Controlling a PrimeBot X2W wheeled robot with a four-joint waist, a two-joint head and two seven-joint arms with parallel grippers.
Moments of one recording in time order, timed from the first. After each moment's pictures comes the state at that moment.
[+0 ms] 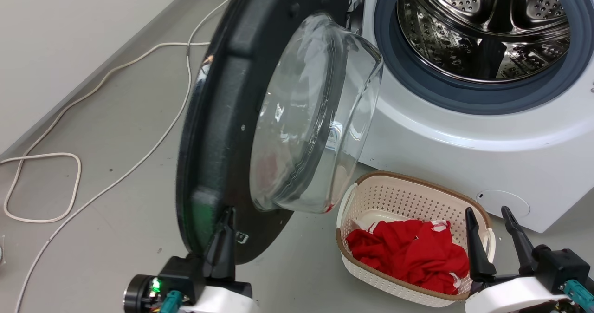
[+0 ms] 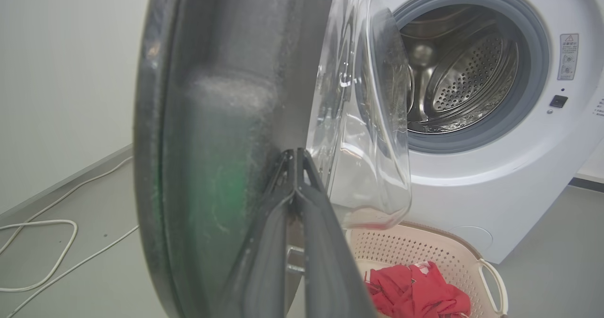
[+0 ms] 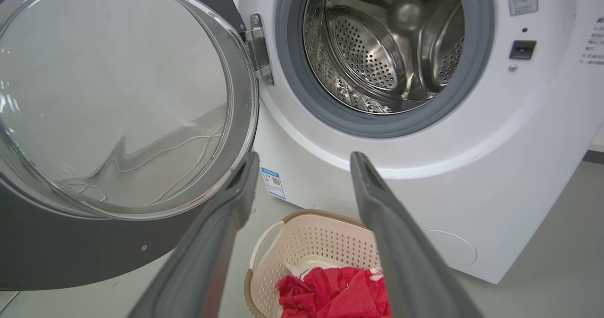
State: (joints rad) left arm -0.05 0.31 -0.55 -0.05 -0.44 0.39 -0.26; right arm 0.04 -0.05 -0.04 0.12 0.14 0.13 -0.24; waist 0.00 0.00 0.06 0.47
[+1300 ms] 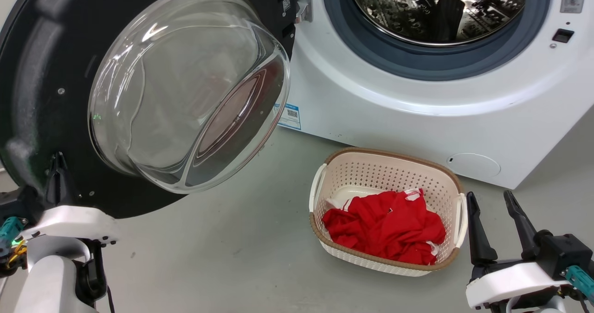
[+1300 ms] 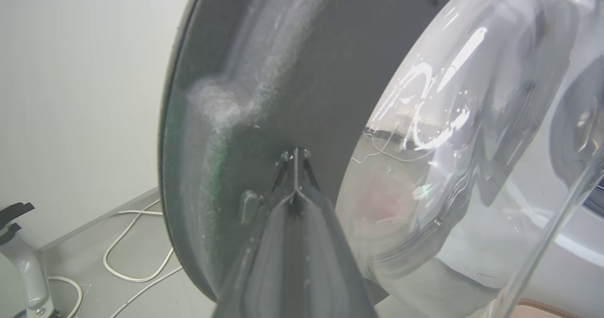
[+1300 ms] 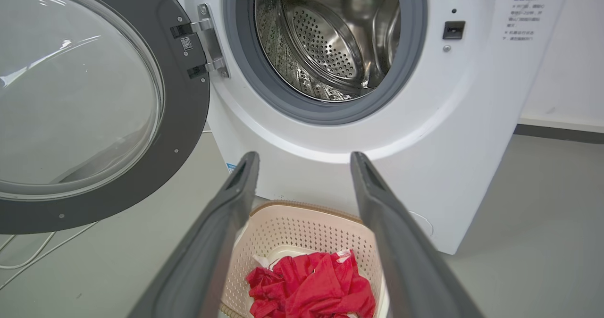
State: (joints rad) left arm -0.28 0.33 0.05 0.38 -0.41 0.15 -0.26; right arm 0.00 -0.05 -0.04 0.10 0.11 0.13 -0.22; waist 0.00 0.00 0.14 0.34
